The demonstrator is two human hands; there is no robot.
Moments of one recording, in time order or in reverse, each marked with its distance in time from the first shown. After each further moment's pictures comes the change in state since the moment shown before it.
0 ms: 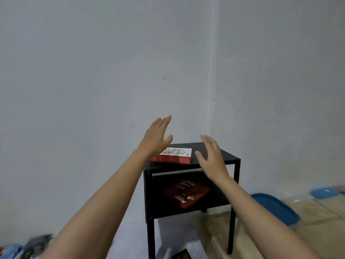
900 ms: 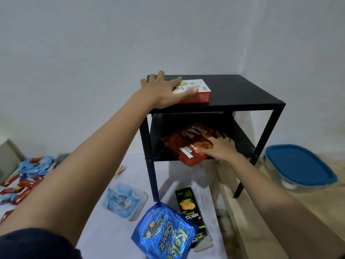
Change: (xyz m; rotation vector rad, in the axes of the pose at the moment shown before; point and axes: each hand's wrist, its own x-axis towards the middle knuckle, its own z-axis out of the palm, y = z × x) left_hand 0.016 -0.021 0.068 0.456 -0.465 -0.393; right_hand -0.018 0.163 0.099 -0.470 -0.834 0.230
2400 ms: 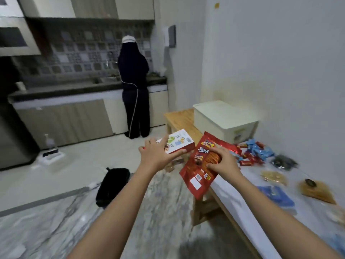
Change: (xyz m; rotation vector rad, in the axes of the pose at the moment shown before) left_hand -0.610 -0.377 0.062 -0.027 0.282 -1.422; right_hand -0.242 -0.595 0.209 0.627 -0.495 -1.063
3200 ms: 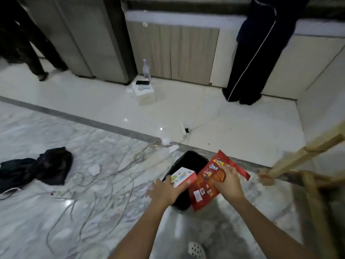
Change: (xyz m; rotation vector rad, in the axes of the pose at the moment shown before) left_hand 0.239 -0.486 0.214 -0.261 -0.429 -1.114; right_hand 0.375 0.001 0.596 -0.145 -0.678 0.065
